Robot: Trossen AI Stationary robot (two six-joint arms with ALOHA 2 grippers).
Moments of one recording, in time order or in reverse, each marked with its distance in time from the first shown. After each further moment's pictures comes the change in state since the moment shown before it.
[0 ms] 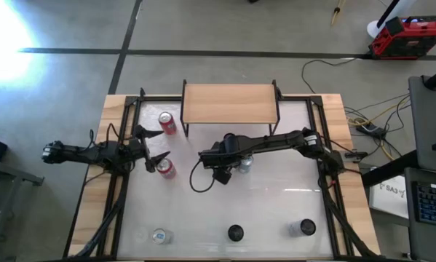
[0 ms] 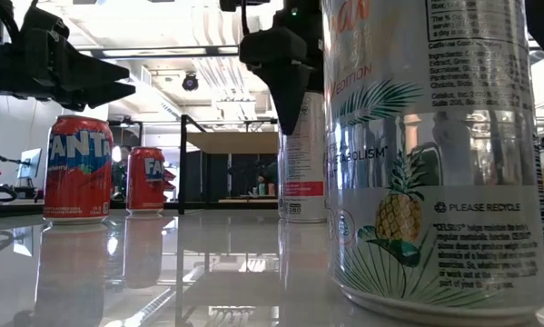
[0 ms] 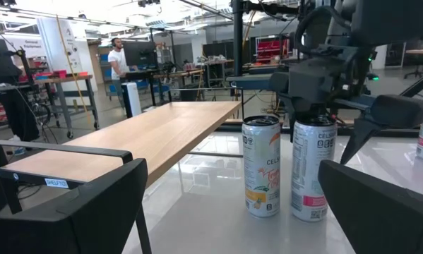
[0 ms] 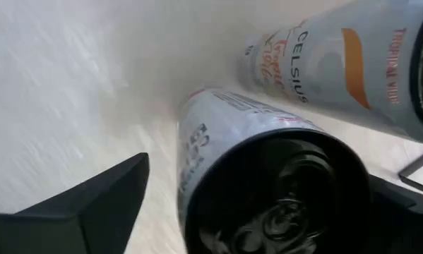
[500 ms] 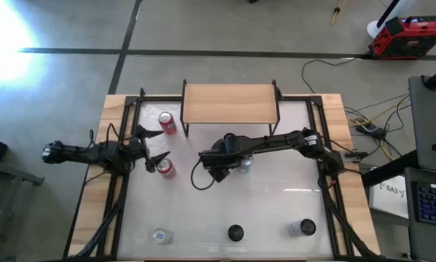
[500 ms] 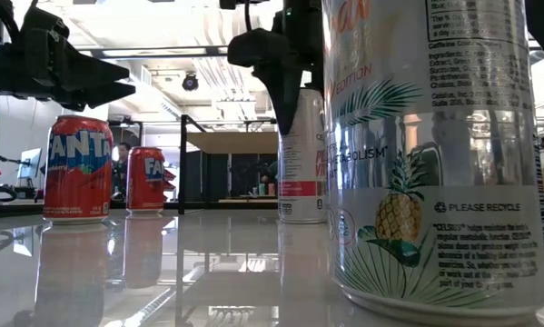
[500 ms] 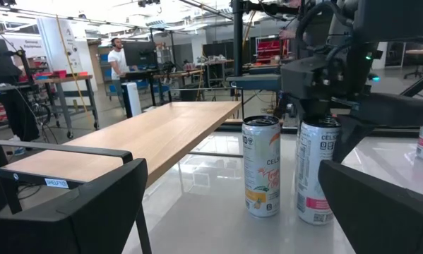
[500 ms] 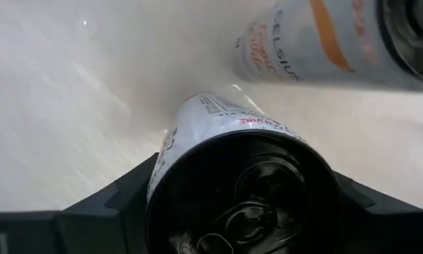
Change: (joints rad) left arm 0.000 0.000 0.000 0.000 0.000 0.000; right arm 0.000 0.000 -0.001 0.007 -0.004 0.291
